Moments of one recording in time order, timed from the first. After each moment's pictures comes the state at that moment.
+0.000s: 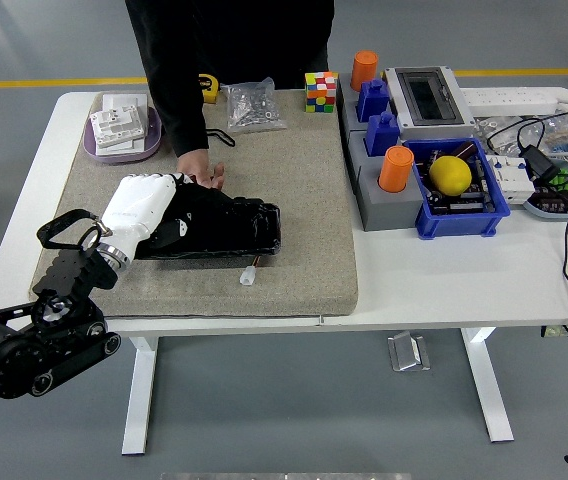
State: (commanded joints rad) left arm -0.63 0.38 -0.40 -1.03 1.83 0.62 0.25; right arm 0.16 -0.33 0.78 0.26 -0.48 0.07 -0.25
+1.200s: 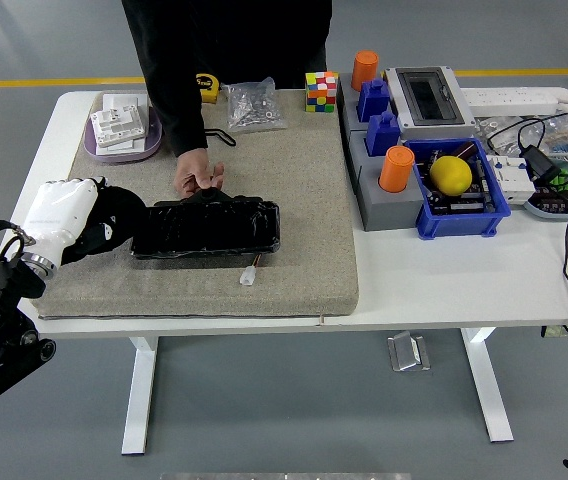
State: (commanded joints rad) left arm -0.53 0.51 -0.54 -1.01 1.88 0.64 0.23; right arm 0.16 -0.31 0.79 0.26 -0.48 0.08 -0.26
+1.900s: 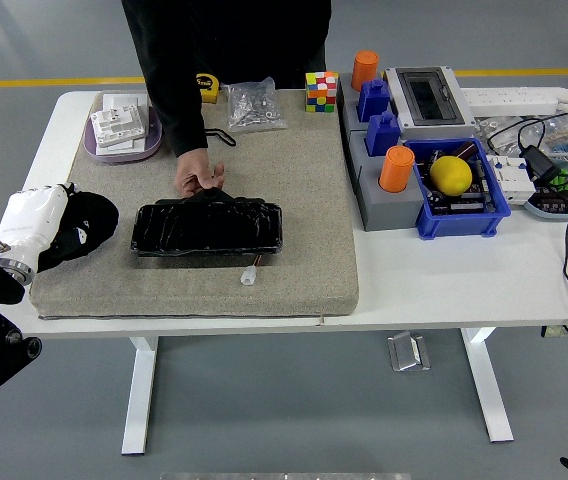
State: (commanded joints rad) left arm -0.50 0.48 -0.57 -0.88 1.75 0.65 0.15; right arm 0.16 -0.31 0.80 0.26 -0.49 0.08 -0.26
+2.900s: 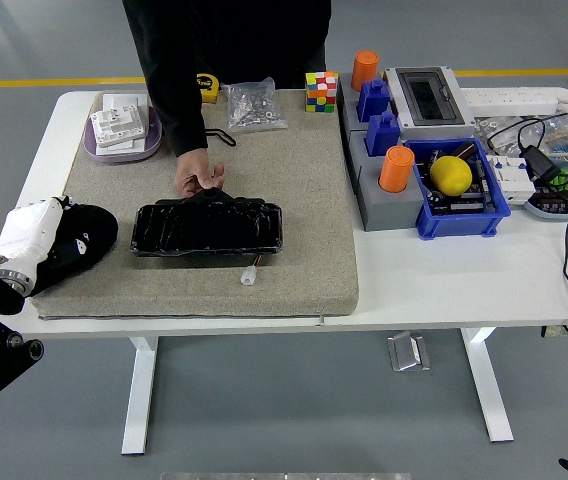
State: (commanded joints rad) left arm -0.49 0.45 -0.60 -0.83 1.66 0.64 0.10; right arm 0.16 -0.30 0.79 0.26 -0.49 0.08 -0.26
